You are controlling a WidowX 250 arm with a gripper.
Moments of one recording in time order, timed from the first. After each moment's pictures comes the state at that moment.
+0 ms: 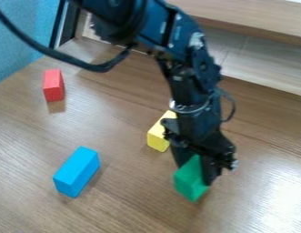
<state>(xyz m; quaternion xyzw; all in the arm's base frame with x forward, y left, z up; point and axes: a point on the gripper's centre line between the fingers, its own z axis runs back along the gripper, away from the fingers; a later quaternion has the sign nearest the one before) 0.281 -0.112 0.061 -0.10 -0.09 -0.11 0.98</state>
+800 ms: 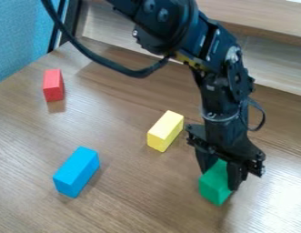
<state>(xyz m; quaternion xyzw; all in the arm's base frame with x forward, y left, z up) 0.296 -0.133 0.044 -0.09 -0.08 -0.11 0.99</state>
